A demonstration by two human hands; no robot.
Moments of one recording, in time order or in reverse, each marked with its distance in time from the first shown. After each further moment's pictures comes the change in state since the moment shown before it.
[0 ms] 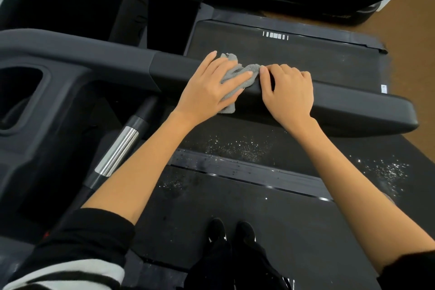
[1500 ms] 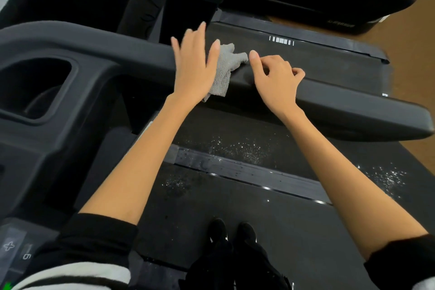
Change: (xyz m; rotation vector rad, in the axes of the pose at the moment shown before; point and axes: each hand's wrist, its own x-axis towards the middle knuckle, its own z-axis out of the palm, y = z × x) left_hand -0.005 -0.047 -0.042 -0.406 -0.052 -0.863; right_hand 0.024 -0.077 0.001 0.372 -0.207 0.273
